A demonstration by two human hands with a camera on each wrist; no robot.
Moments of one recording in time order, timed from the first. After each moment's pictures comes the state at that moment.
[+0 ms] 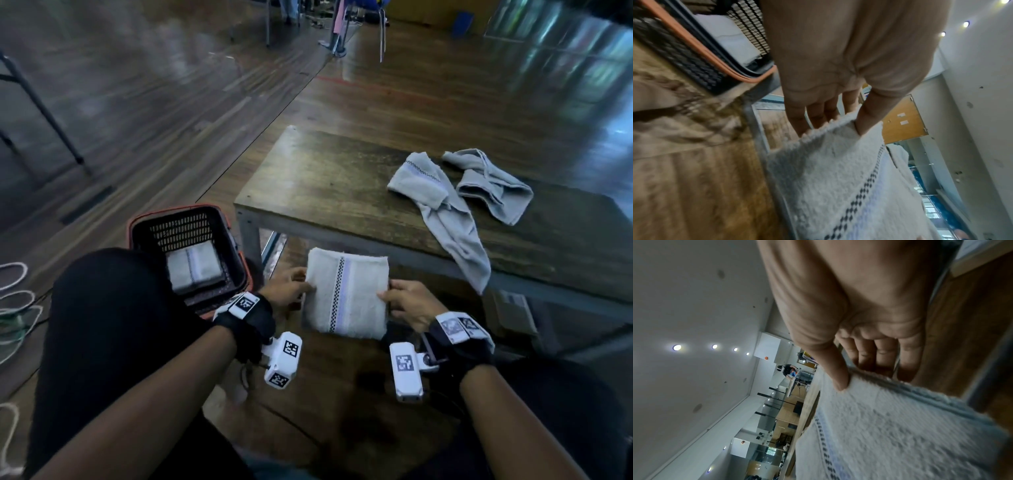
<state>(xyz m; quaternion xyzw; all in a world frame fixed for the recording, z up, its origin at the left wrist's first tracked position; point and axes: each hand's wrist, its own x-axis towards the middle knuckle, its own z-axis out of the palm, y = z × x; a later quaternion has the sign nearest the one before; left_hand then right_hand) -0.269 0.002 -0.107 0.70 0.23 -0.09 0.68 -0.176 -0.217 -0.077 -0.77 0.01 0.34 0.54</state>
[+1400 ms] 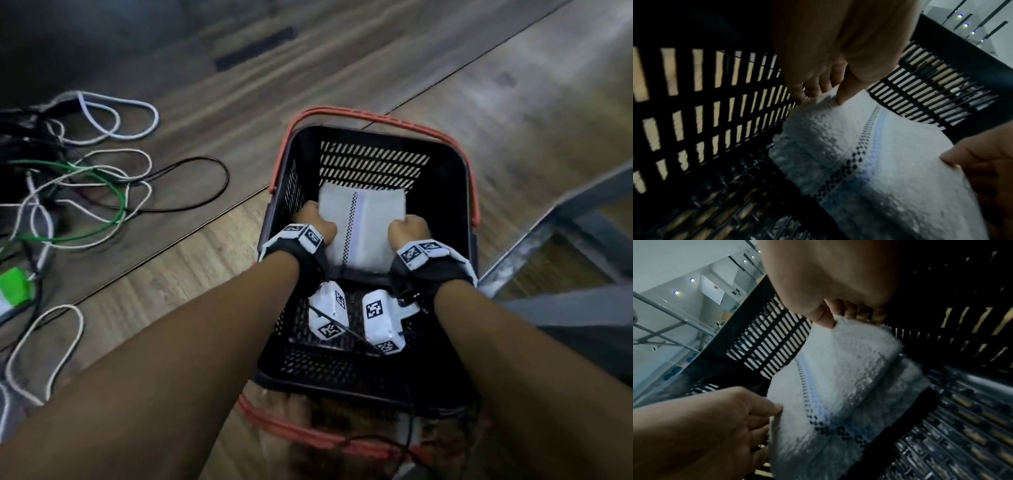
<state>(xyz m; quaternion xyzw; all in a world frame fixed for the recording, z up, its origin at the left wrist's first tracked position) -0.242 0.407 -0.370 0.64 0.61 0.03 0.47 -0.113 0.328 -0.367 -0.89 -0.18 0.32 0.26</state>
